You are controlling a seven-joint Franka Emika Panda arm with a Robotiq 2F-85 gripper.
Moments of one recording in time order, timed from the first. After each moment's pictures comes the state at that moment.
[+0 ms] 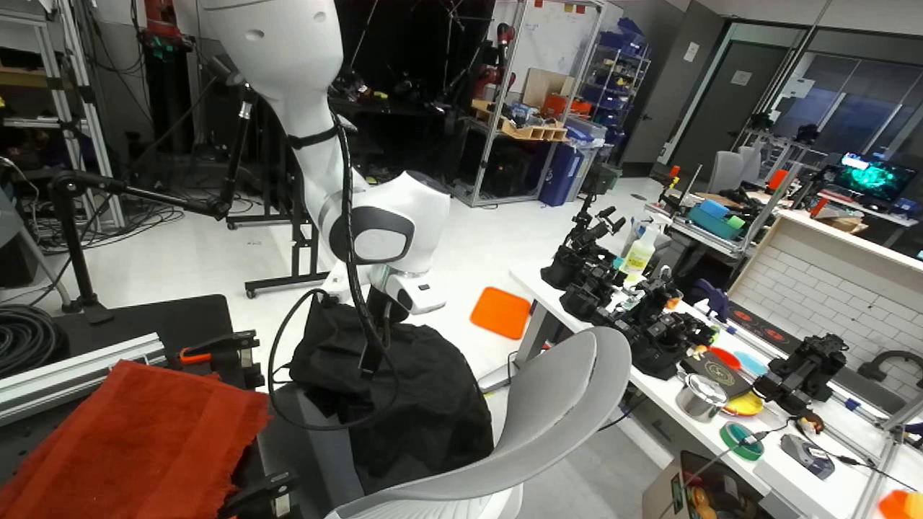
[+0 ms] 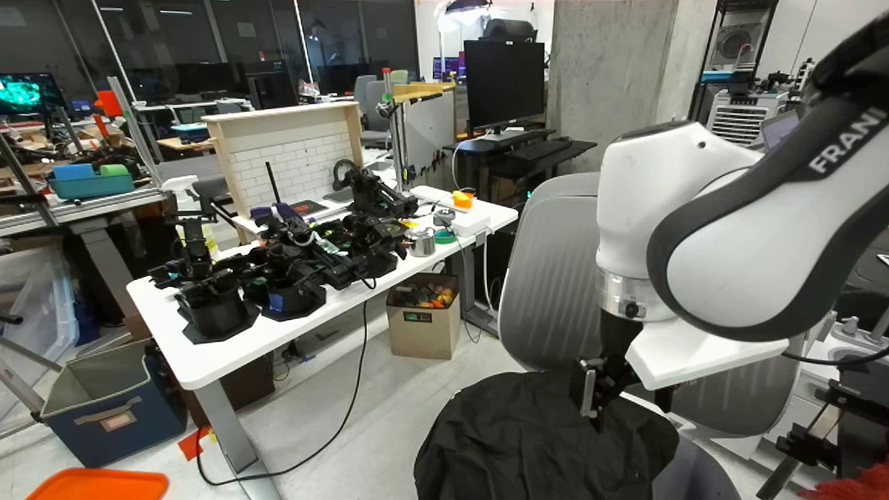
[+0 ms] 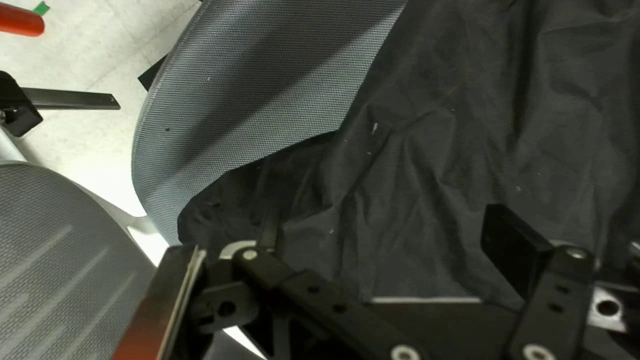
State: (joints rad) arm 0.18 0.60 -0.08 -2.11 0.10 2.59 0.58
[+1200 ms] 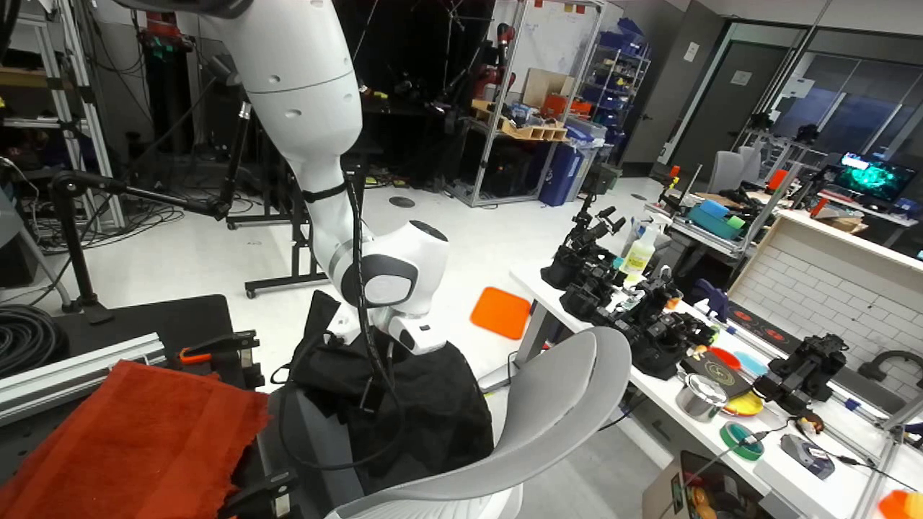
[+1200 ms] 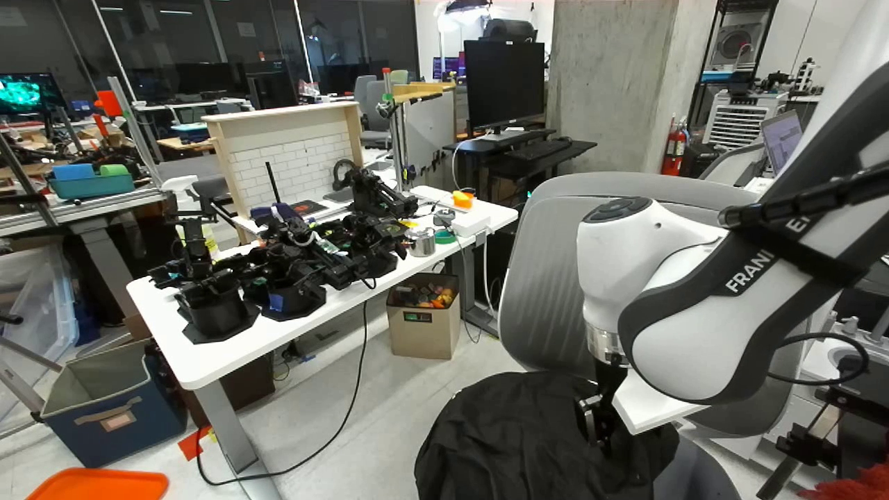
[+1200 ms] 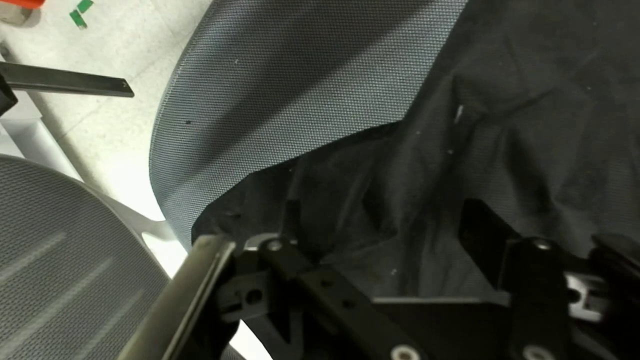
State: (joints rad) arm 0.23 0.81 -0.15 -1.98 0.06 2.59 0.61
